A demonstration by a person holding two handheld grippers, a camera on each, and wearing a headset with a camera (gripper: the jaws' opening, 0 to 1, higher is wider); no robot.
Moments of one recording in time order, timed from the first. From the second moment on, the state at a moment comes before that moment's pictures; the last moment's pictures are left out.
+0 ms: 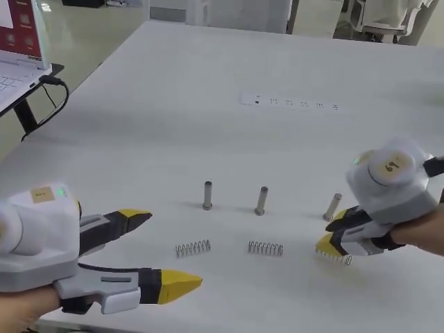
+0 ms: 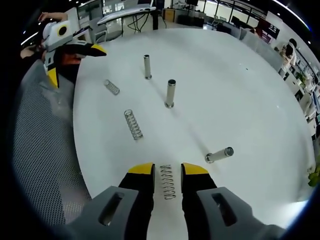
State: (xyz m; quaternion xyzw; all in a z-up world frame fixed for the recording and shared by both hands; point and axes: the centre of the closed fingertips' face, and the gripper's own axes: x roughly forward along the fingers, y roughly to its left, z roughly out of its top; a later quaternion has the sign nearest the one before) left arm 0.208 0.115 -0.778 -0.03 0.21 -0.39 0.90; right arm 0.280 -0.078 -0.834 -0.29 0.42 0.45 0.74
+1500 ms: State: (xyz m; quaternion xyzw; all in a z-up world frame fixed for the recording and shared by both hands) left arm 0.211 0.116 -0.775 -0.04 0.20 -0.38 0.90; right arm 0.275 -0.080 -0.861 -0.38 0.48 0.48 0.63
